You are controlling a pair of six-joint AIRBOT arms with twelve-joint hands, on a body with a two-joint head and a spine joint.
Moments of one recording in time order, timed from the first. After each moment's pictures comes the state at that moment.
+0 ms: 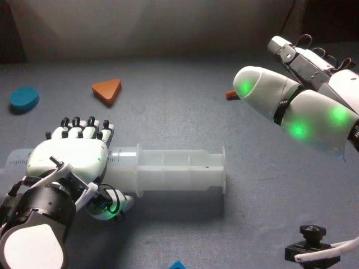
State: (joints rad) left arm 0.82 -1.16 0.85 1.84 1.10 -1.12; right arm -0.65 -0.90 0.39 1.13 1.15 -1.28
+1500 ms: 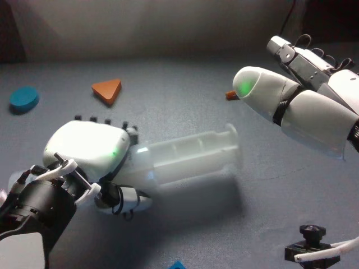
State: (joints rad) left arm 0.87 -1.13 0.88 2.27 0.95 -1.35; right arm -0.65 -0.90 0.39 1.12 1.16 -1.28
